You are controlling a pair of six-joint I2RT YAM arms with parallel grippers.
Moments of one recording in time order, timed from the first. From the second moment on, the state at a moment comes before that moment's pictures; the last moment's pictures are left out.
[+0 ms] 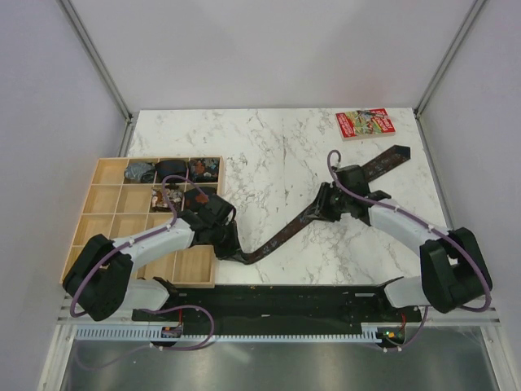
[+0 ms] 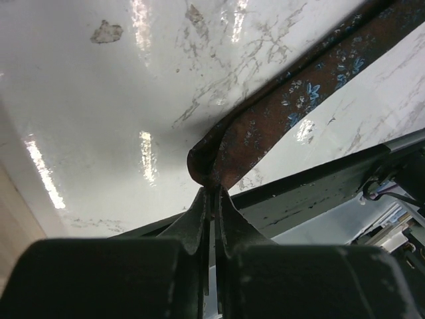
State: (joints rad) left arm -0.65 1.31 0.63 -0.48 0.33 -0.89; right arm 0.30 1.41 0.77 -0.30 -0.33 0.67
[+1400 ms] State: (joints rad) left arm -0.66 1.32 0.71 -0.63 0.18 -0.84; right arm 0.95 1.68 0.75 0.17 -0.24 1.06
